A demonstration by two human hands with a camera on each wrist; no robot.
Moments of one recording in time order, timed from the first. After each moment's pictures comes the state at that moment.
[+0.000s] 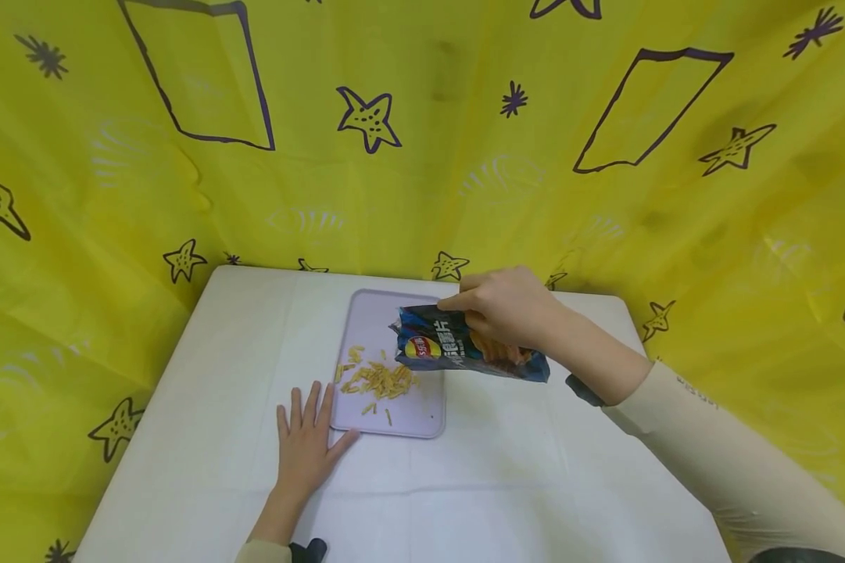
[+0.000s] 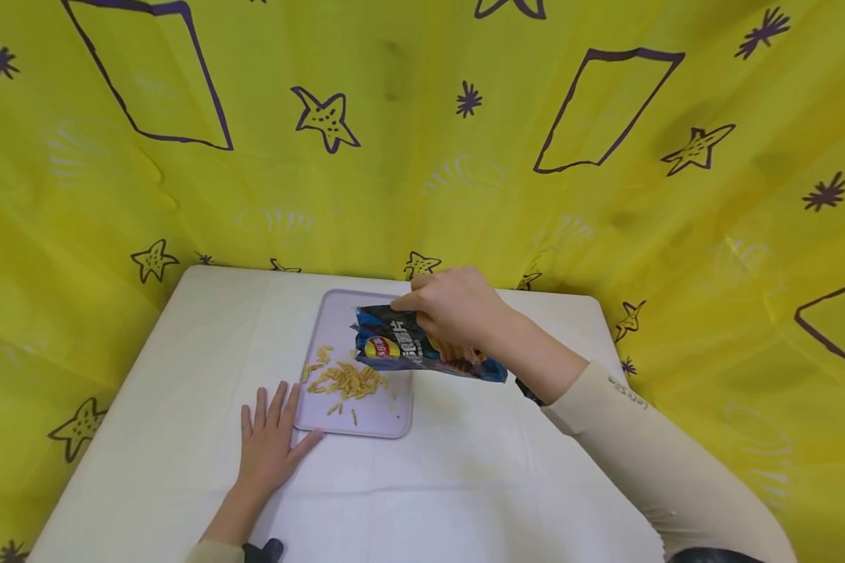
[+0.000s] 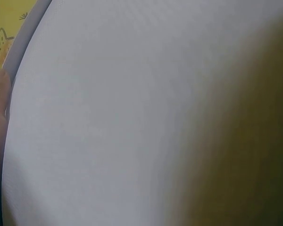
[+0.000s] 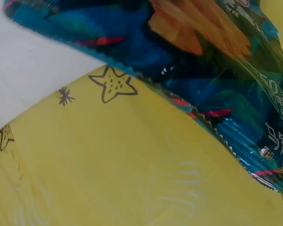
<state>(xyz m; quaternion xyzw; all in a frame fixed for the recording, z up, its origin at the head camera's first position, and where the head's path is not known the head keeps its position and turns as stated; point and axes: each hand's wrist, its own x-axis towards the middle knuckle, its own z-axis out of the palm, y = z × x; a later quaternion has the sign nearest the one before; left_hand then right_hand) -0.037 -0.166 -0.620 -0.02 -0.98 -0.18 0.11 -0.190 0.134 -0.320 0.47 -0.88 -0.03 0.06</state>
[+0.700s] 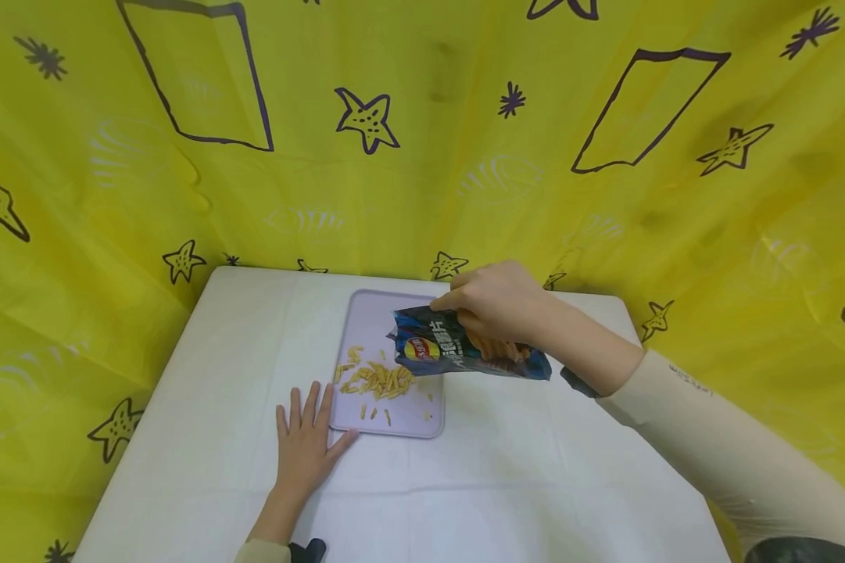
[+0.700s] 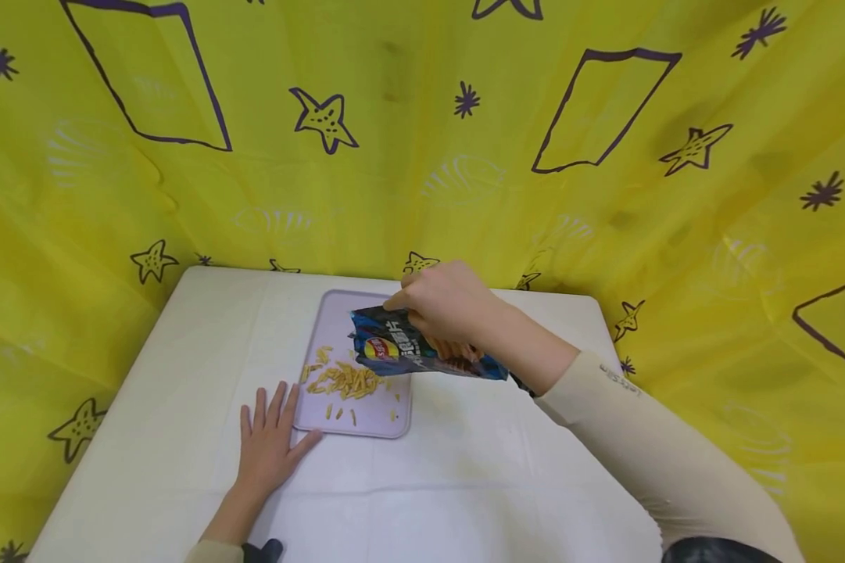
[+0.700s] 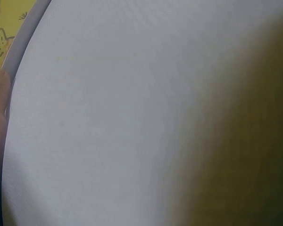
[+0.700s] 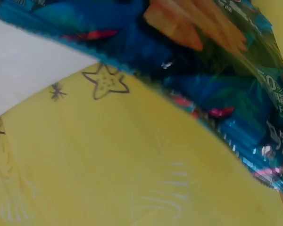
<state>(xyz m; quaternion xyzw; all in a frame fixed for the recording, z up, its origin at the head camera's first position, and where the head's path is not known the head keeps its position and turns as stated) -0.038 -0.166 -0.620 -0.02 -0.98 -0.18 0.09 -0.191 0.124 -0.310 0.47 -0.88 -0.06 0.04</state>
